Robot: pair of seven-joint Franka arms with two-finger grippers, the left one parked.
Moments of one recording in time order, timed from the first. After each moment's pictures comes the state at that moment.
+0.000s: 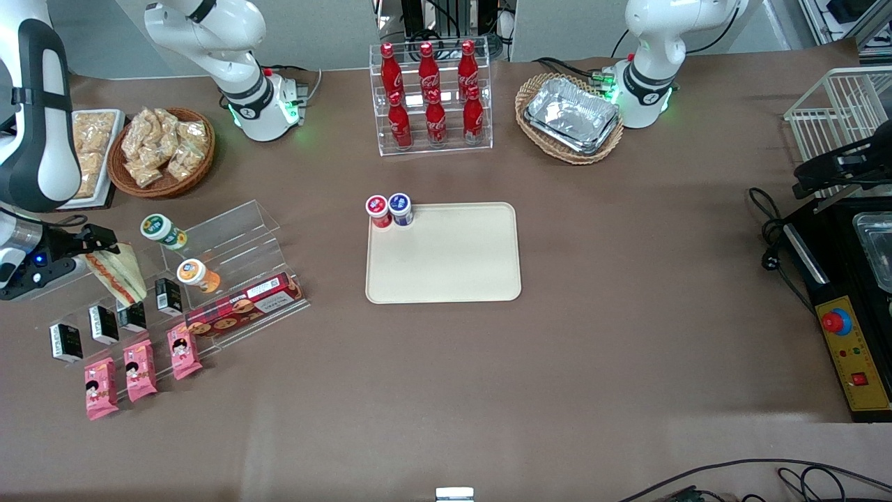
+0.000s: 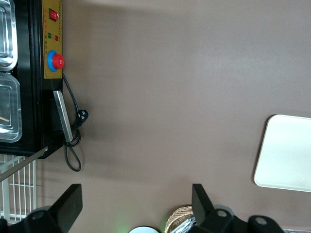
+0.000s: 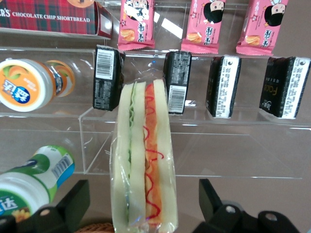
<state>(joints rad) -0.07 0.11 -0.26 -2.00 -0.08 2.00 -0.77</state>
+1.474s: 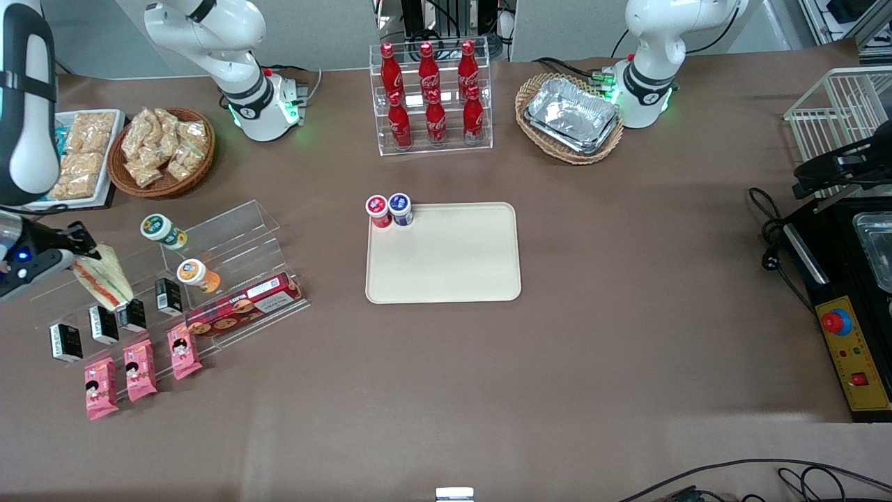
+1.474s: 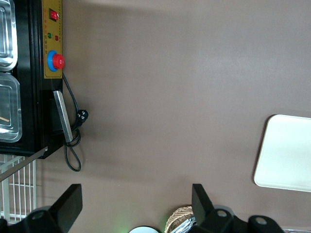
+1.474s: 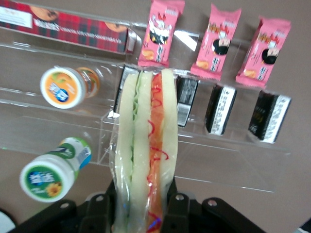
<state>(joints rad) -0.05 0.11 -0.25 -1.85 -0.05 1.86 -0.90</state>
